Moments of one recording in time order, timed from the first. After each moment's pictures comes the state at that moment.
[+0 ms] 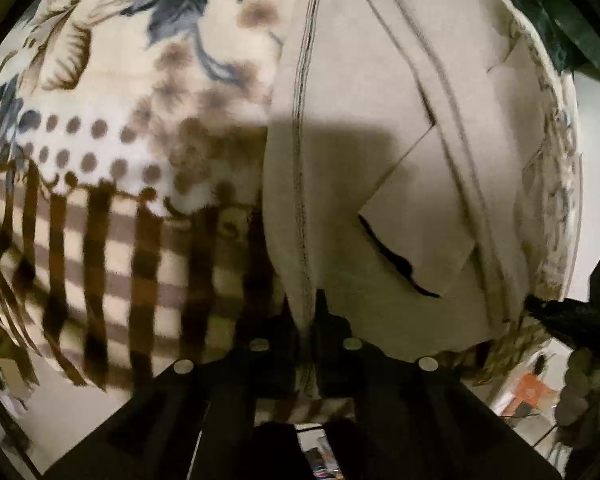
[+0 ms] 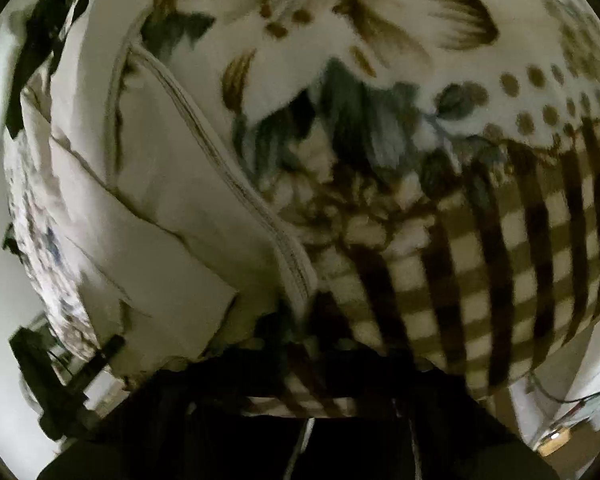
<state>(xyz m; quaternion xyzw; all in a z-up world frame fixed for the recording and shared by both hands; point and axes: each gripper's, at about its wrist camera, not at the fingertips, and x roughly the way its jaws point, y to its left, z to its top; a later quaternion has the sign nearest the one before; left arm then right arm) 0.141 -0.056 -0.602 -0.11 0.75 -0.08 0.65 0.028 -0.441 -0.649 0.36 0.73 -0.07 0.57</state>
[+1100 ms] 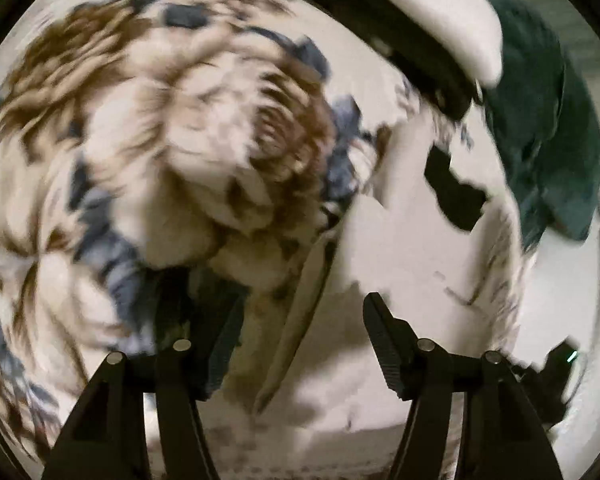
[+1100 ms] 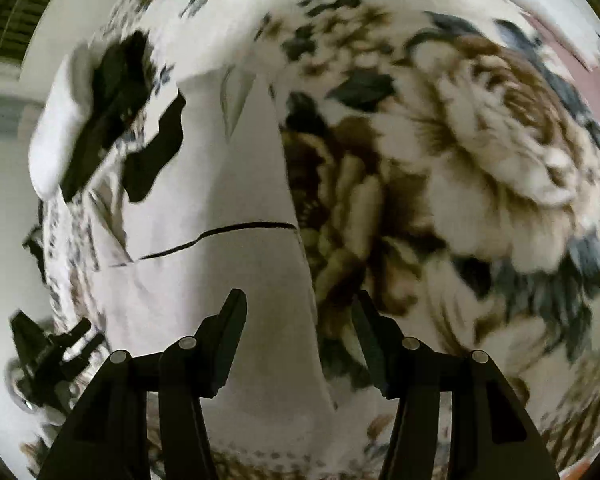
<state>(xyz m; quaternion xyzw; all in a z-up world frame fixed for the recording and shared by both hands) 0.340 -0.007 -0.585 -0.25 0.65 -0.07 0.72 0.244 -0.487 -0.587 0.29 0.65 -0.03 0.70</state>
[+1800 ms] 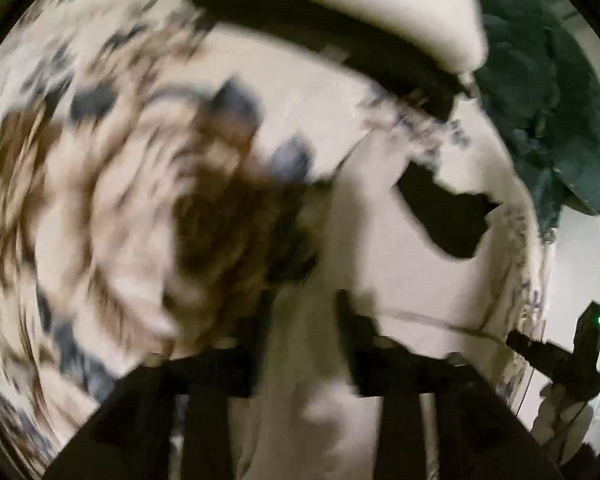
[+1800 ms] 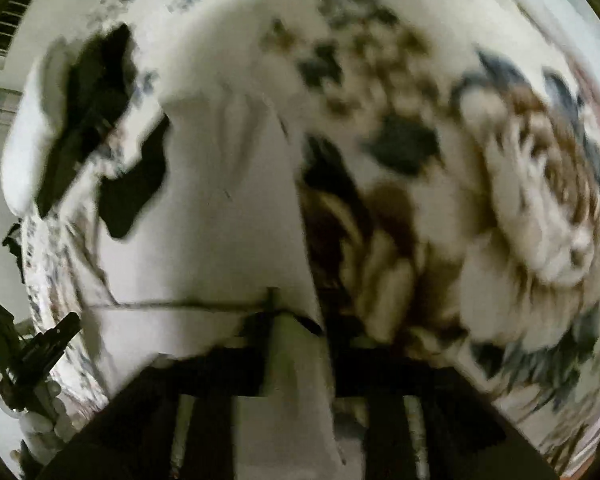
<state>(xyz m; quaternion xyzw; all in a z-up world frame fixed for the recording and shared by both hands) 0.399 -0.042 -0.569 -0.17 0.63 -0.09 0.75 0.307 -0.479 -0.601 0.26 0.66 -0.05 0.71</state>
